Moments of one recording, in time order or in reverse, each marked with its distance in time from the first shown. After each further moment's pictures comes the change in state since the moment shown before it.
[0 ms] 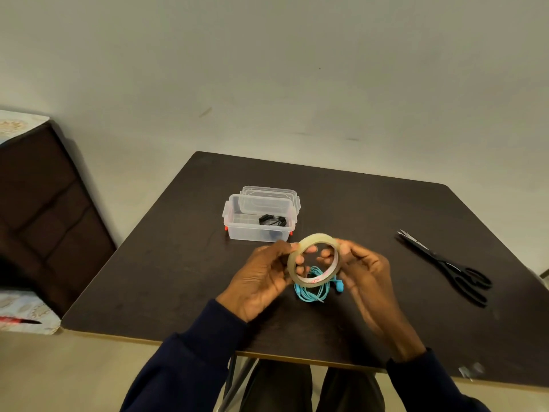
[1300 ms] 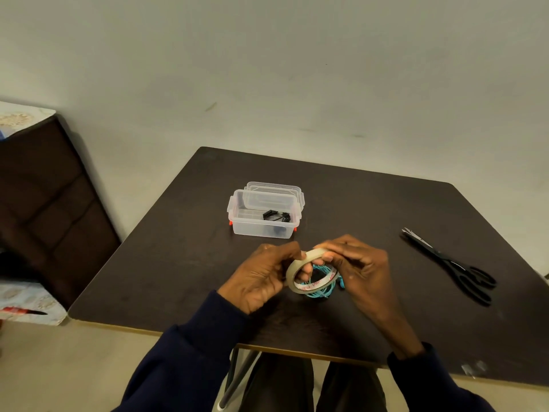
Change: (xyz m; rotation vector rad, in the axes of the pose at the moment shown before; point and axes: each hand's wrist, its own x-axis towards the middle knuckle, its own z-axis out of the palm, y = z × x) left_hand -0.015 0.009 0.012 0.308 0.108 -0.065; right_hand 0.002 -0.011 0.010 -0.505 -0.165 -0.408
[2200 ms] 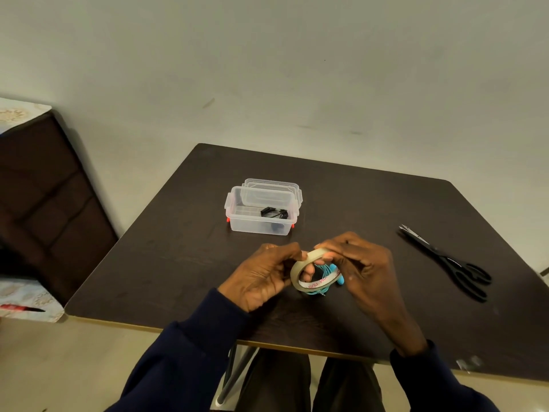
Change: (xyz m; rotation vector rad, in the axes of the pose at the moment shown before) left_hand 0.007 -0.007 -0.005 -0.047 -0.073 -0.038; right_hand -0.003 -0.004 -0.013 -0.239 -0.070 -0.116
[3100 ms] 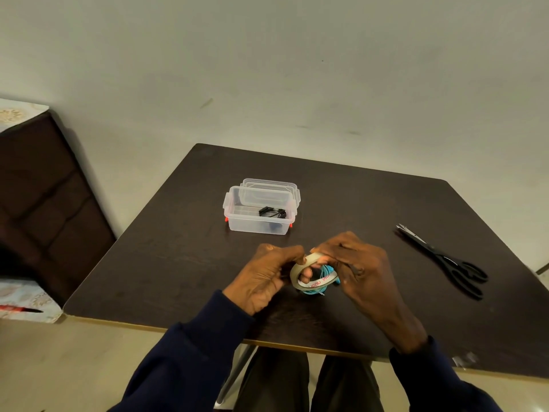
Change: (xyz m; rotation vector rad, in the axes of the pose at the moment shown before) left_hand 0.003 -0.008 0.006 0.127 0.074 0.092; right_hand 0.002 -0.006 -0.003 -0.339 -0.076 -0.108
